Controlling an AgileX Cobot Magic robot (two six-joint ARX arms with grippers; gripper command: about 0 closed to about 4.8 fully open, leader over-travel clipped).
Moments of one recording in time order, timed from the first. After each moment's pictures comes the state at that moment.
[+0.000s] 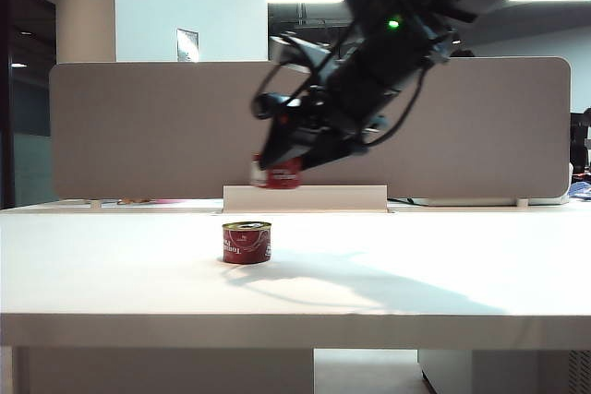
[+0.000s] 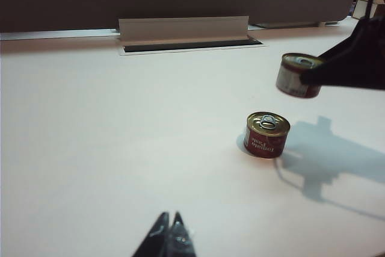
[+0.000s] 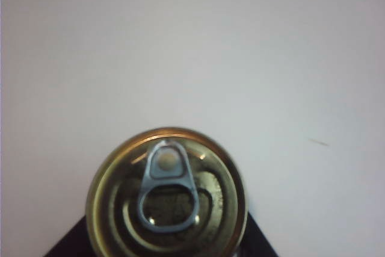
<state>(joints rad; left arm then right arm) -0.03 0.00 0.00 -0.06 0.34 0.00 0.58 1.82 1.17 0.10 -0.15 -0.08</state>
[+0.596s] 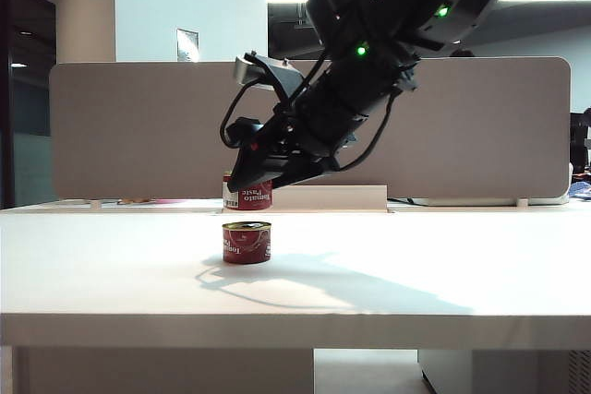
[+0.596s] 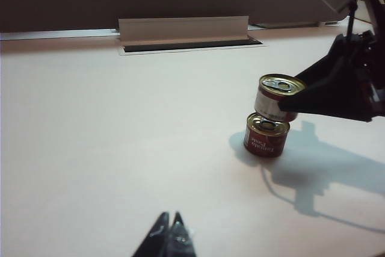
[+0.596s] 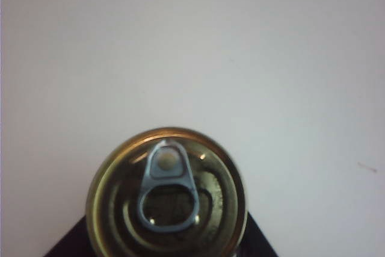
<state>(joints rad) -0.03 0.00 0.00 -0.06 0.34 0.00 0.63 1.91 1.19 0.17 -0.15 -0.13</state>
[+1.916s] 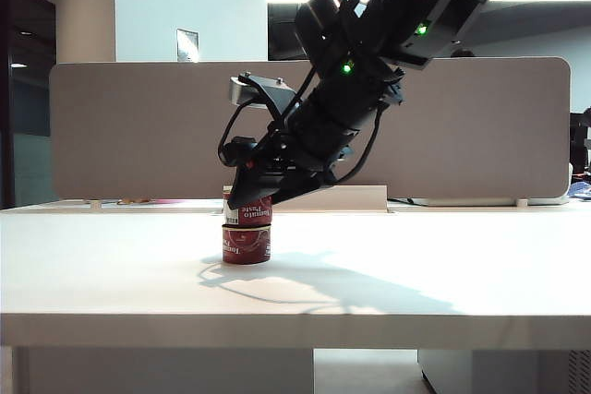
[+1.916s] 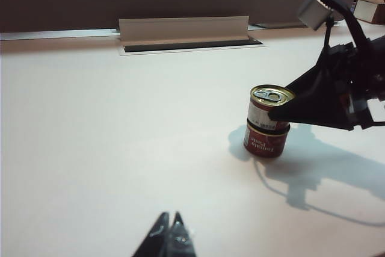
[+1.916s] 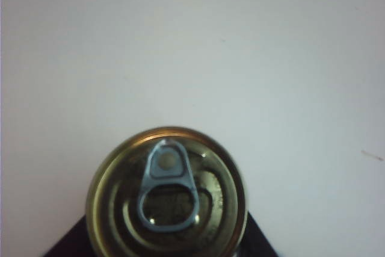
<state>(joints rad) -0.03 0.00 0.00 -0.06 0.34 0.00 0.63 1.97 1.25 0.11 -0.11 -0.13</state>
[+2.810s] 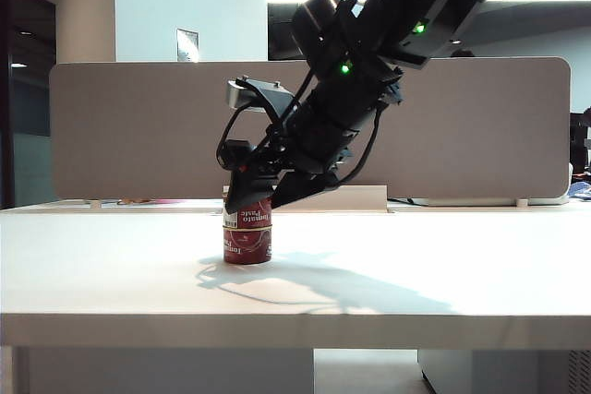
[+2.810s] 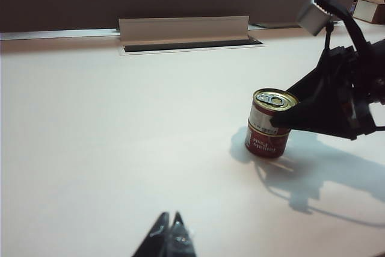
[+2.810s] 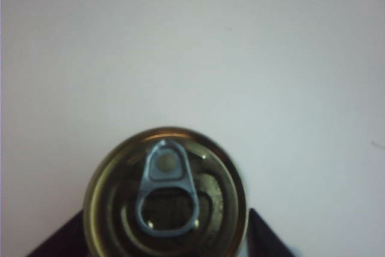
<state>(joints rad) -0.03 0.00 0.00 -0.06 0.34 0.00 0.64 1.97 1.25 0.09 -0.11 -0.13</state>
